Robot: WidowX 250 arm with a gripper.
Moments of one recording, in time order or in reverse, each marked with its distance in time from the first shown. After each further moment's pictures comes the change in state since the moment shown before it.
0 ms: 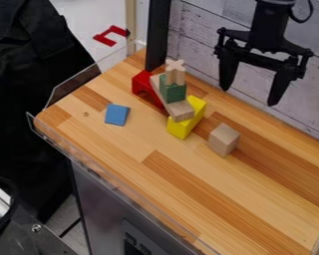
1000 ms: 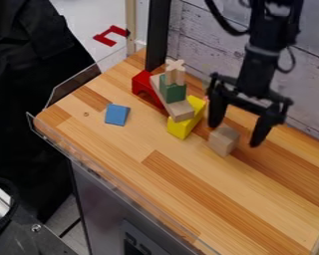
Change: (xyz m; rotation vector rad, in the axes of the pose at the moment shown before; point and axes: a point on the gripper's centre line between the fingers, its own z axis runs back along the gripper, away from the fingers) arm -0.007 0.007 -0.064 0.019 0.208 -0.086
